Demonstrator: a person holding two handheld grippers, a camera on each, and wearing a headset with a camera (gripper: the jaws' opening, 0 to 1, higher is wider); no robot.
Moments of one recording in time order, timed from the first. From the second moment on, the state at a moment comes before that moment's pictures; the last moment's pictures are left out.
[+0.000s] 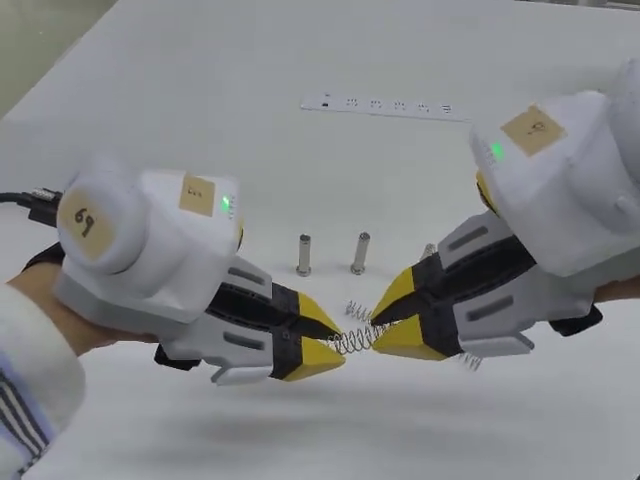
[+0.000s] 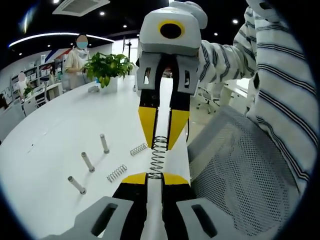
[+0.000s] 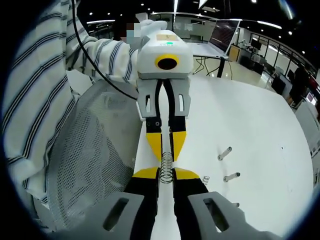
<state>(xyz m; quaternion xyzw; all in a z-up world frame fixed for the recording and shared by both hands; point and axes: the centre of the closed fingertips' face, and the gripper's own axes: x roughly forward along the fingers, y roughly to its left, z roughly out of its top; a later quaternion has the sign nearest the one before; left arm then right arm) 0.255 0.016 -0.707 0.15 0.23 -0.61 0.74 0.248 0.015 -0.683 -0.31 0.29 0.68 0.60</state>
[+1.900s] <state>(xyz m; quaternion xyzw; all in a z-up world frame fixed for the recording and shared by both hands) 0.252 -0.012 -0.698 0.08 0.17 -0.60 0.78 0.241 0.007 -0.671 -0.45 0.32 0.67 0.50</state>
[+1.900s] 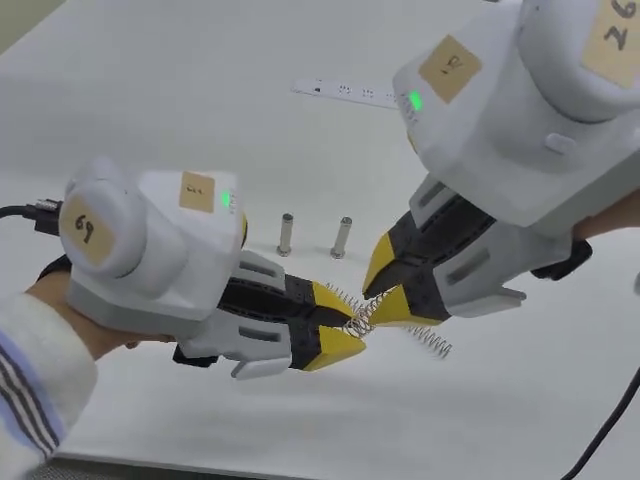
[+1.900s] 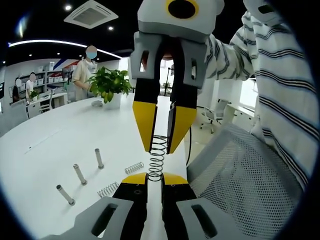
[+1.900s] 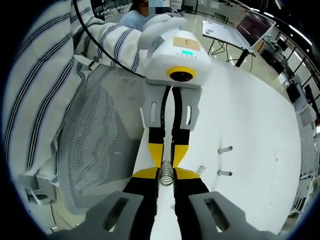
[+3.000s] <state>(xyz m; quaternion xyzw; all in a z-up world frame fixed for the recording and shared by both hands) 0.252 0.000 -0.689 0.07 0.16 -0.60 0.78 0.244 0.017 -0.682 -0.45 0.34 0.67 0.49</state>
